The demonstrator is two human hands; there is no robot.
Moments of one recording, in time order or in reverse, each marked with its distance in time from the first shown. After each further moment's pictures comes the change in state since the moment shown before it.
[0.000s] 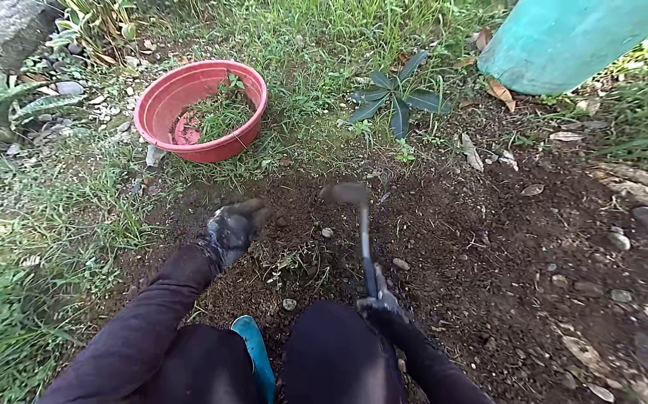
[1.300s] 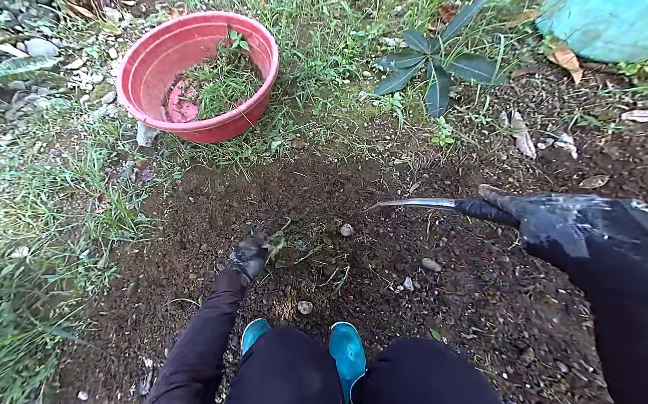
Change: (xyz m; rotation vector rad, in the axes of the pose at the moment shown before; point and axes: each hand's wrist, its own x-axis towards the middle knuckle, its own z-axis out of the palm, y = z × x) left_hand 0.004 -0.056 0.141 -0.498 -0.110 -0.633; right_hand -0.017 -0.194 -0.132 -1.344 0.529 -0.580
